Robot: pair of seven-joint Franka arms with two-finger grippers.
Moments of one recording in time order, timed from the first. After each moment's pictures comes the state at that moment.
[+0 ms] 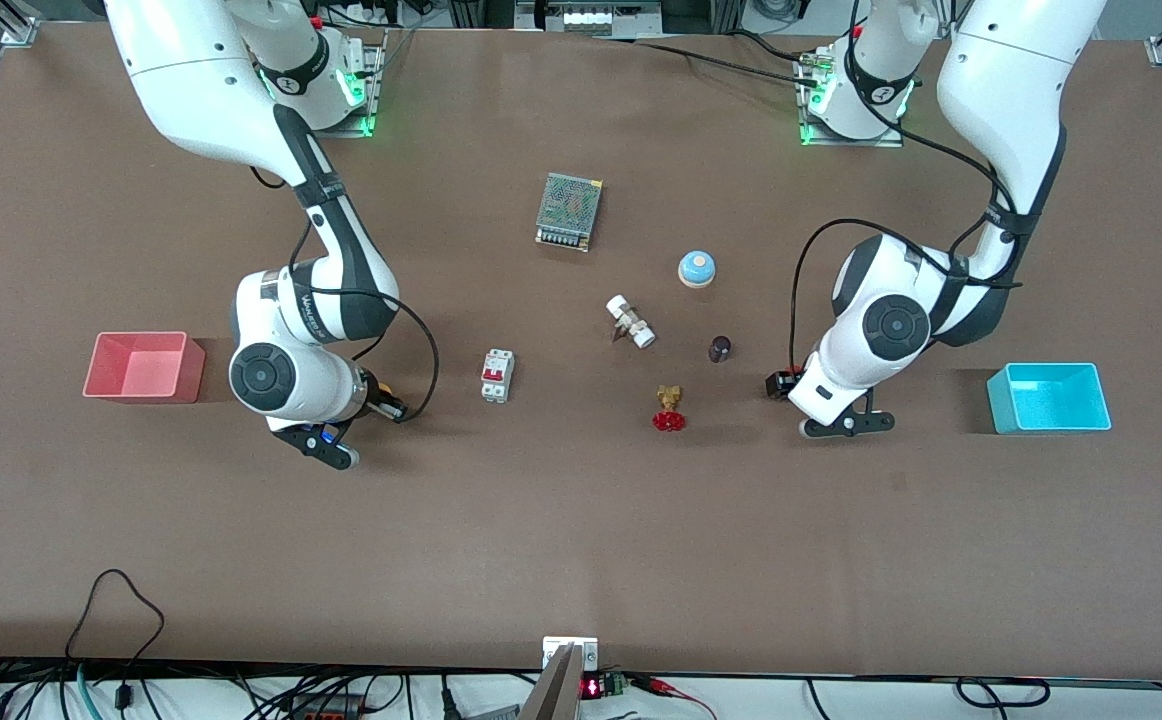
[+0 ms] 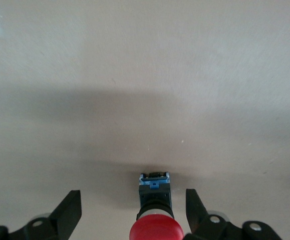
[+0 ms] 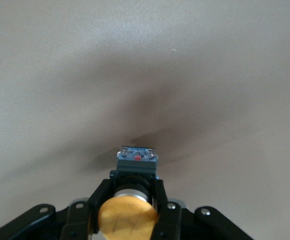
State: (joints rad) left arm -0.11 0.51 -0.17 -1.89 0.12 2.34 -0.48; right arm 0.40 0.70 -0.10 -1.57 0.17 2.10 0.67
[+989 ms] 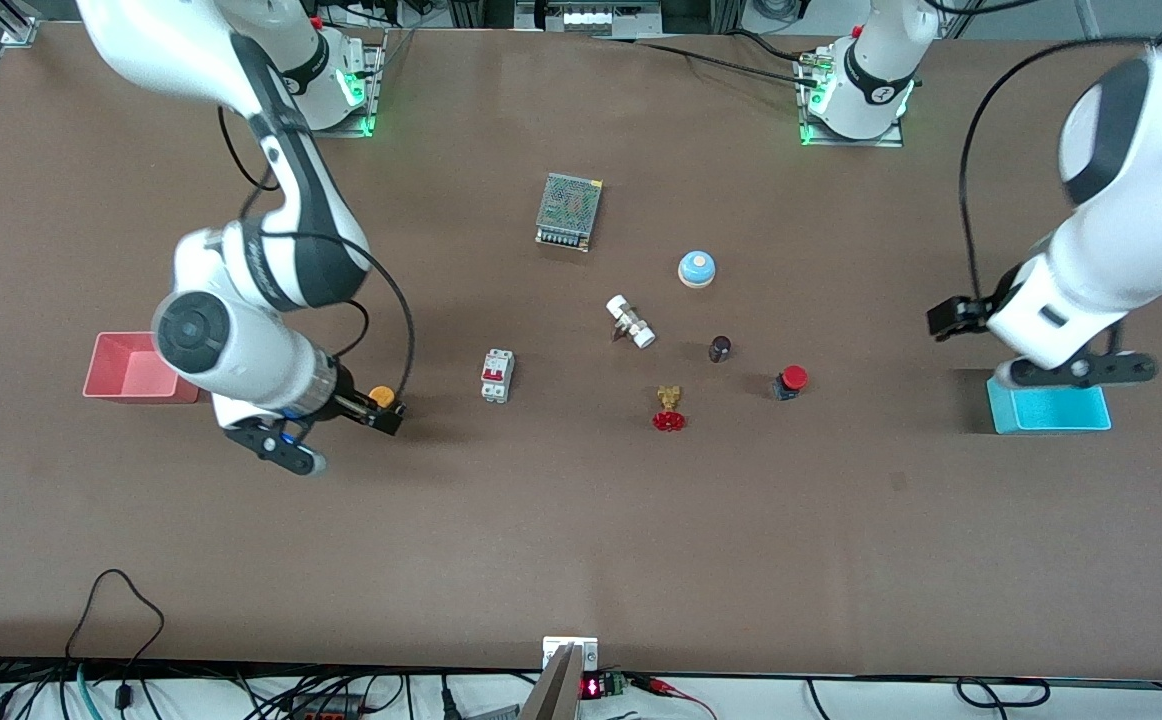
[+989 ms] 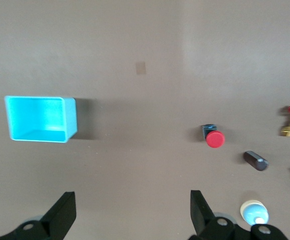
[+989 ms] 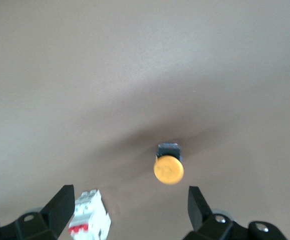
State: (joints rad) left arm 0.00 0.22 -0.15 -1.48 0.12 1.61 -0.20; right arm 0.40 0.52 -0.12 -1.47 0.17 1.98 0.66
